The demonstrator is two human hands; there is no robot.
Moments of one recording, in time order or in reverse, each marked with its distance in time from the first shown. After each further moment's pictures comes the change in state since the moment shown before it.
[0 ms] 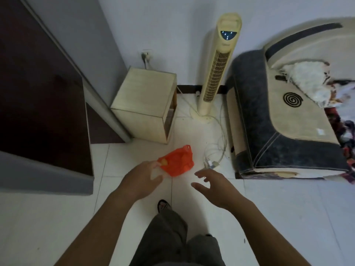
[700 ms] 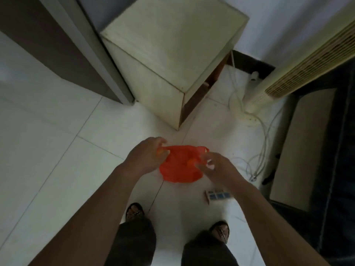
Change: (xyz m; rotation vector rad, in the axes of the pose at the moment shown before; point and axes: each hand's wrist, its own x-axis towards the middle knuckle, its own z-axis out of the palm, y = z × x) left_hand 0.364 -0.150 0.148 -0.269 0.156 -0.244; right_hand 0.416 0.161 0.105 -0.100 -0.306 -0.031
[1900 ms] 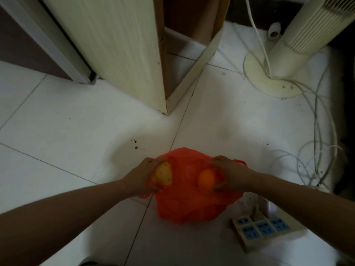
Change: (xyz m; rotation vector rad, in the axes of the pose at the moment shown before) left_hand 0.234 -0.251 0.323 0.131 -0.208 0.189; right_hand 0.256 0.285 0.169 -0.508 -0.229 -0.206
